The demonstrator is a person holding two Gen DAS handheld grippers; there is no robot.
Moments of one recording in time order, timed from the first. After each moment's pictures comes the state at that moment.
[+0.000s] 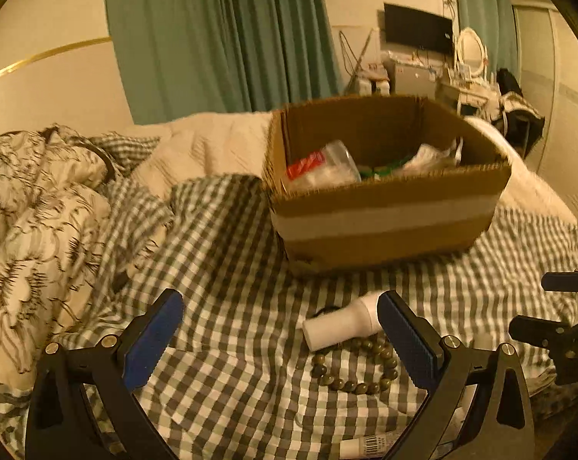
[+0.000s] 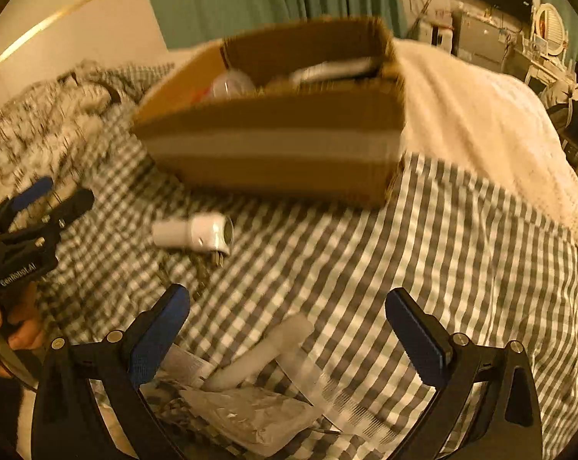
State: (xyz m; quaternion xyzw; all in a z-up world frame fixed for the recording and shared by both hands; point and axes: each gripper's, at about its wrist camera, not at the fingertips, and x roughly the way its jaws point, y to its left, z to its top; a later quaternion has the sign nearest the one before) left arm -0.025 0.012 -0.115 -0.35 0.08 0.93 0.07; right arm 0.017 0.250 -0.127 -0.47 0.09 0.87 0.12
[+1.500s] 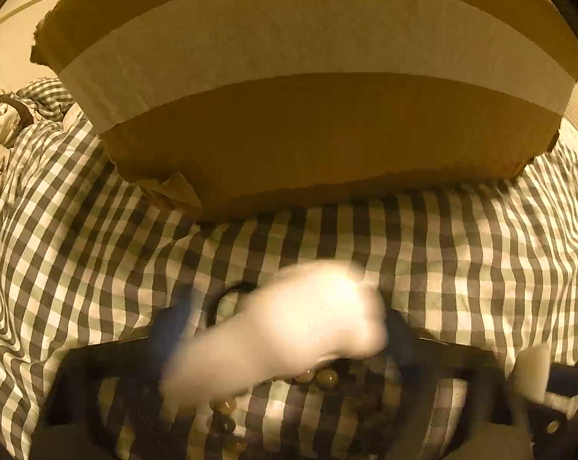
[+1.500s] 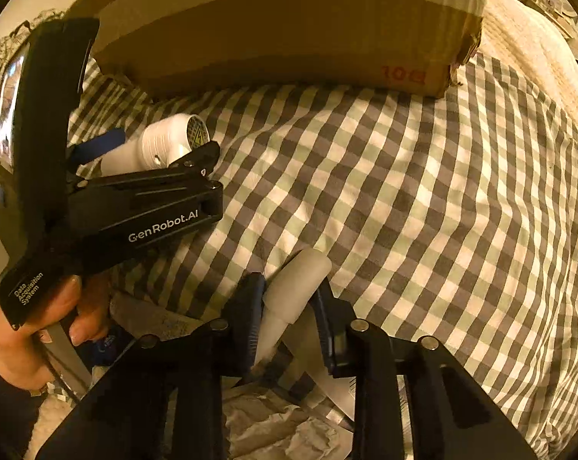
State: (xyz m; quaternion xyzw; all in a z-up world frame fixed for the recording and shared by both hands) left arm -0.092 0.073 -0.231 -0.46 0.10 0.88 0.07; right arm -0.024 0.227 -0.210 -0.57 0.13 0.80 0.12
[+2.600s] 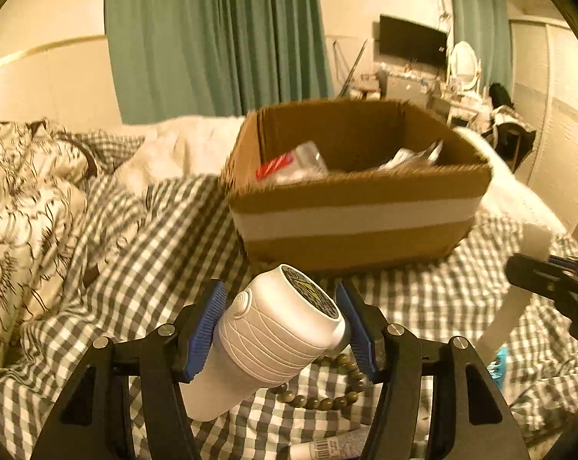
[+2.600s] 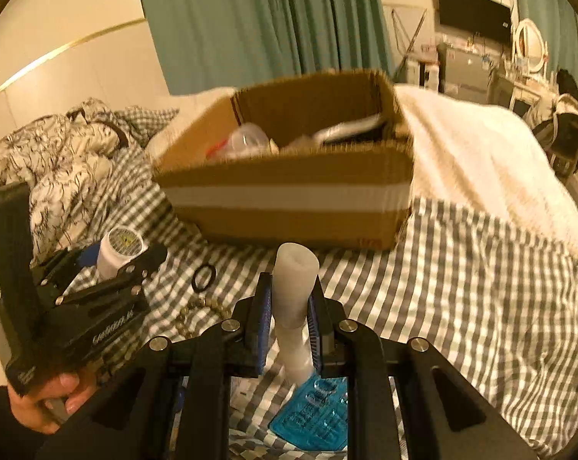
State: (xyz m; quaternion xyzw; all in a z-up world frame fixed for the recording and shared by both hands) left arm -0.015 0.031 -0.114 -0.32 0.05 0.94 0.09; right arm 0.030 0.223 -0.084 -0.35 0.09 0.92 0.13
